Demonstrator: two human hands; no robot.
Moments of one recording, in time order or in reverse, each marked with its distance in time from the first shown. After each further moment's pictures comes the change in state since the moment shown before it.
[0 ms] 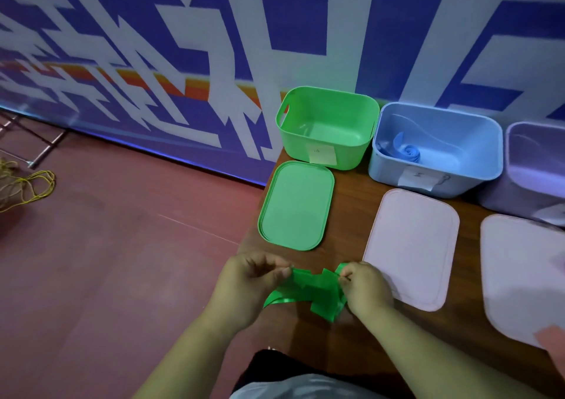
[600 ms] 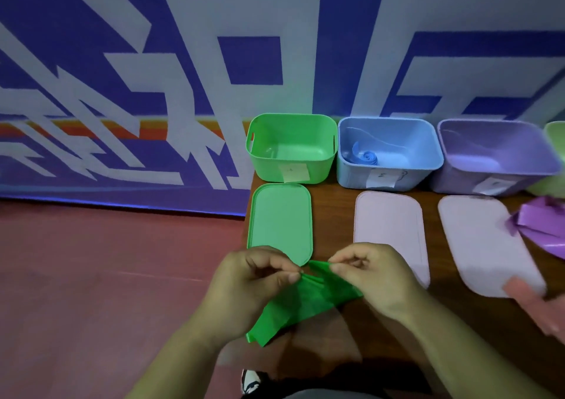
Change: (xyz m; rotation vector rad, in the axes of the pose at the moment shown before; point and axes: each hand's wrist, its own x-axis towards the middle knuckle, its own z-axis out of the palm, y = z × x) left_hand 0.014 0.050 -0.047 0.051 -0.346 0.382; right_hand -0.072 -0.087 -0.102 0.597 0.083 -0.047
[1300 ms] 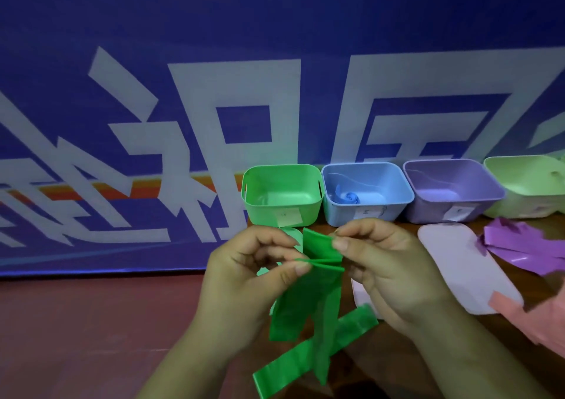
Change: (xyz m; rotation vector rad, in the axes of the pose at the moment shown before) left_hand 0.000 0.085 -0.039 -0.270 0.080 0.309; right_hand -0.049 -0.144 0.006 0.884 0.191 -0.149
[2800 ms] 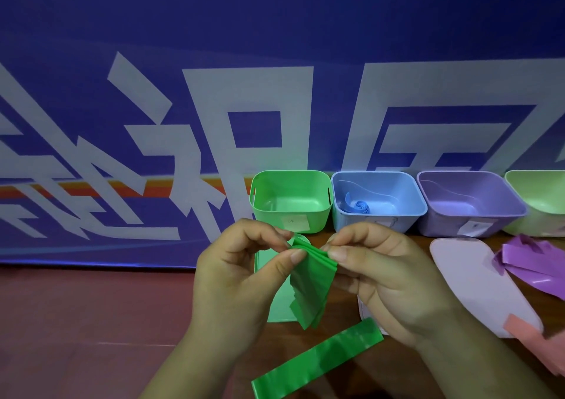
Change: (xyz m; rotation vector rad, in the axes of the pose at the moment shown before) left_hand 0.010 0.009 0.005 0.089 0.166 0.185; right_hand 0.009 -0.018 0.002 0.065 -0.237 0.095
